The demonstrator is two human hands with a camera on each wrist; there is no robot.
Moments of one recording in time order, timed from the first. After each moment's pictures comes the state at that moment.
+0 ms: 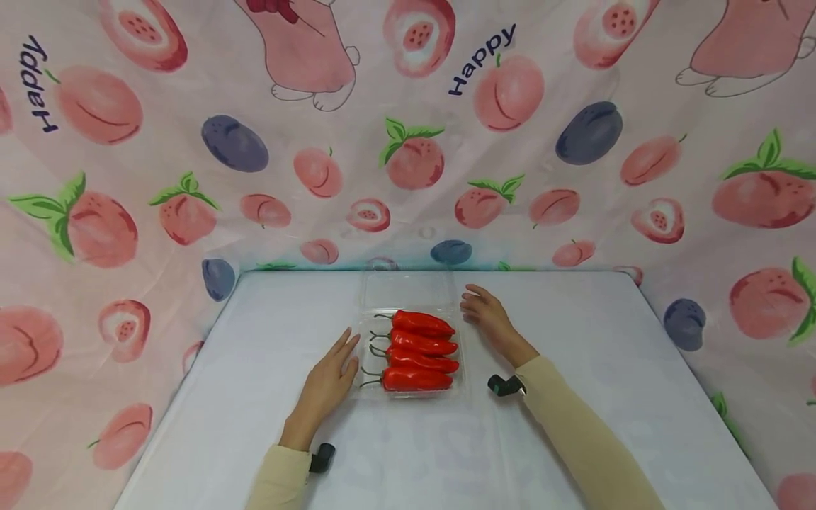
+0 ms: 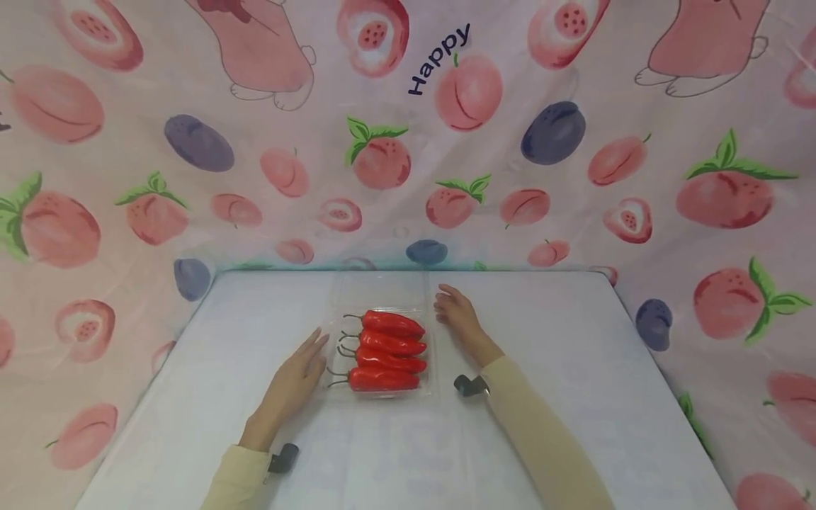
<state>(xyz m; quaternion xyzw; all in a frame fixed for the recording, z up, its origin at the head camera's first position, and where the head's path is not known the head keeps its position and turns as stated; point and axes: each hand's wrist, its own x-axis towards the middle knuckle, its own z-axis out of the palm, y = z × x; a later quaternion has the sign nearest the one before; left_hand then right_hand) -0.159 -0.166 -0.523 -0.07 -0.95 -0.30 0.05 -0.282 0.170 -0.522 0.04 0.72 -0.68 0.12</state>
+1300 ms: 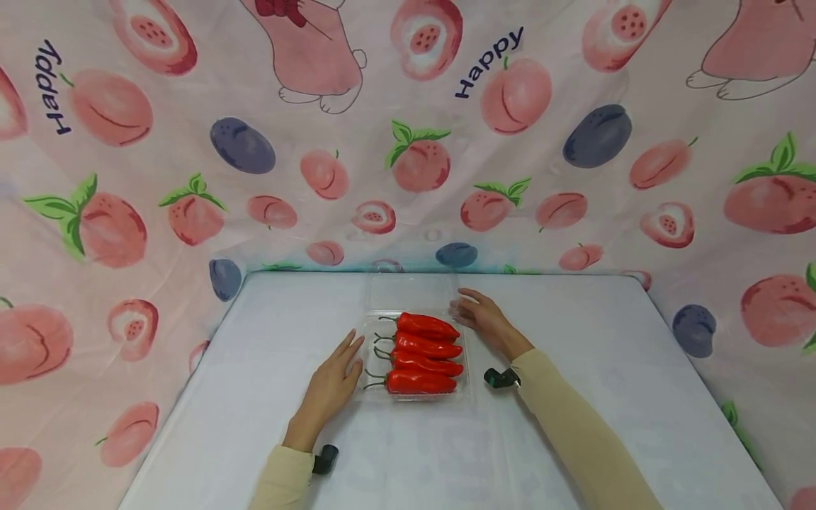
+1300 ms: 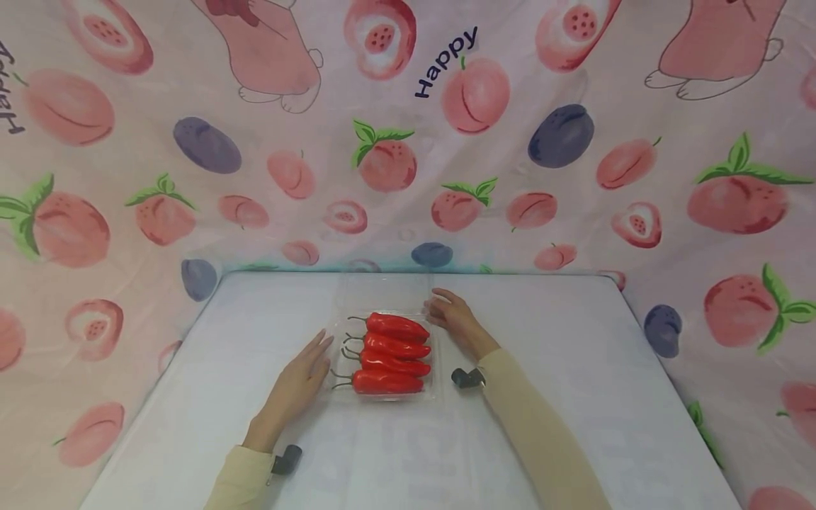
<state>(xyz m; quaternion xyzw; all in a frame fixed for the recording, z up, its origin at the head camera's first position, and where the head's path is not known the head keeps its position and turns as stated) -0.160 -0.167 -0.524 -0.07 -0.95 -0.29 0.07 -0.304 0.160 -0.534 0.04 0.67 -0.71 0.21</state>
